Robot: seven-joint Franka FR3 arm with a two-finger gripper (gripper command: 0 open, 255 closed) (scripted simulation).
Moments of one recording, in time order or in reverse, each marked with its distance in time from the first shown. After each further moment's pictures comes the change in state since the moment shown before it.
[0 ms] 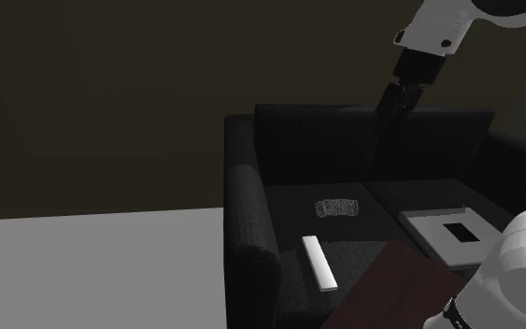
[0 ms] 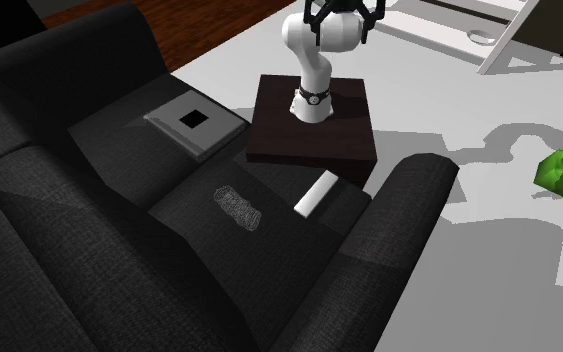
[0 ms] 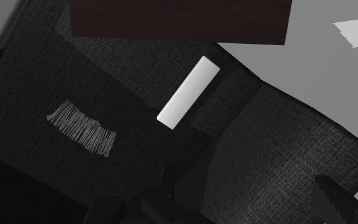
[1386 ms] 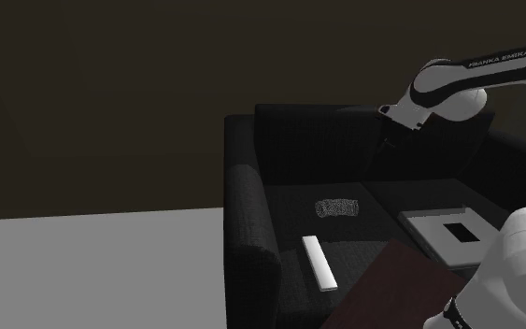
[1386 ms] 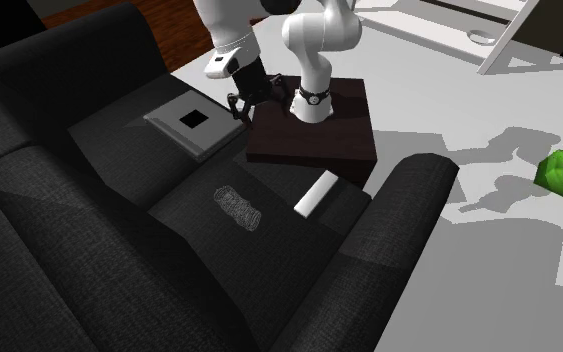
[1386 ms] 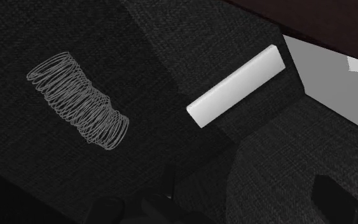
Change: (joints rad) arm 0.094 0.253 -0.592 -0.252 -0.012 0.489 -0.763
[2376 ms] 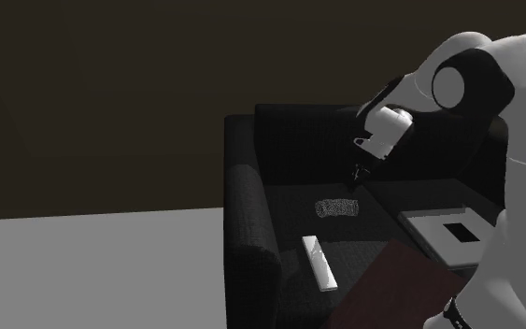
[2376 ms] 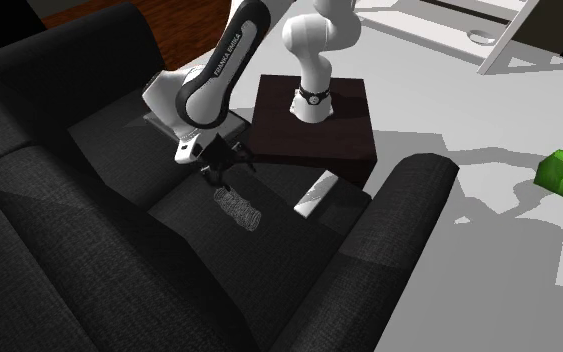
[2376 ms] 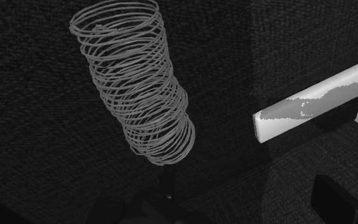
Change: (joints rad) arm 0.159 0.953 -0.337 0.383 0.812 -0.126 -1.014
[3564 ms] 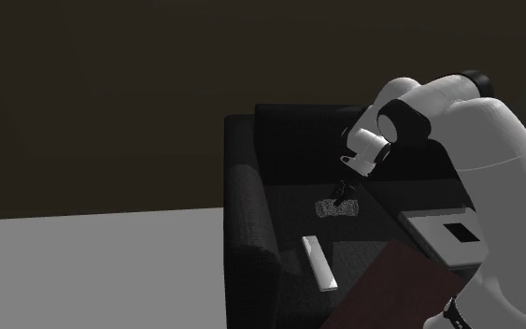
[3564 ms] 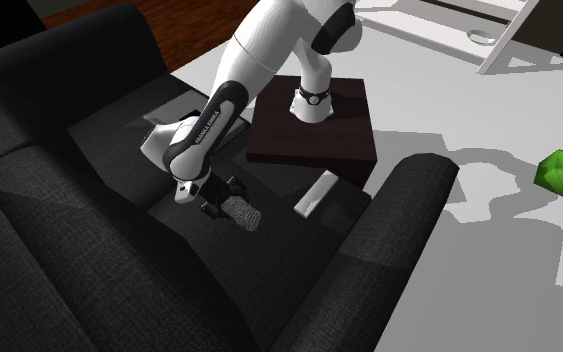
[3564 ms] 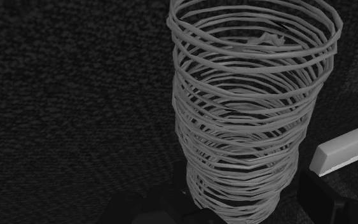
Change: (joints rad) arm -0.246 0.384 0.219 0.275 0.221 -0.108 -0.220
